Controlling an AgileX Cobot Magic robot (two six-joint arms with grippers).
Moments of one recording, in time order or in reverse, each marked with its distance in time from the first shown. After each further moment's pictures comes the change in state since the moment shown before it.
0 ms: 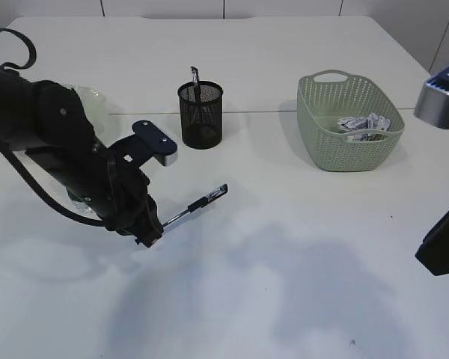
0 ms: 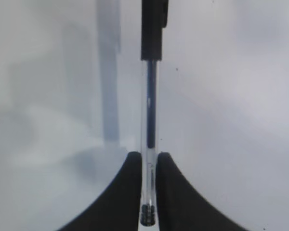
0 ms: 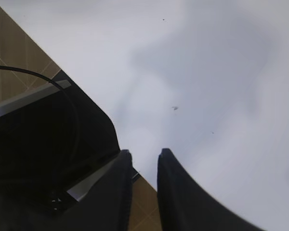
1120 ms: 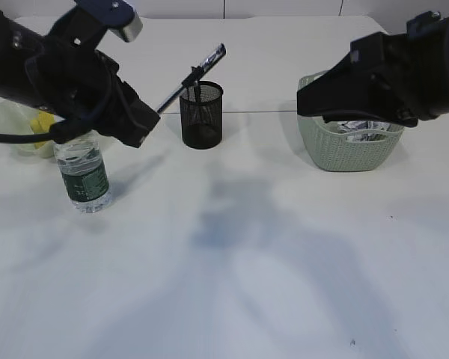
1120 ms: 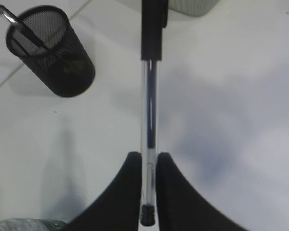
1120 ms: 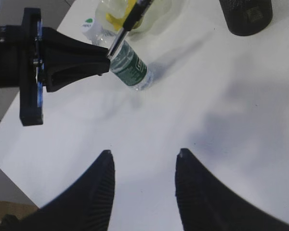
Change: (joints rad) left arm 0.000 -0.341 0.006 -0.045 -0.145 0.000; right arm 0.000 0.070 -0.012 0.572 -0.514 0.042
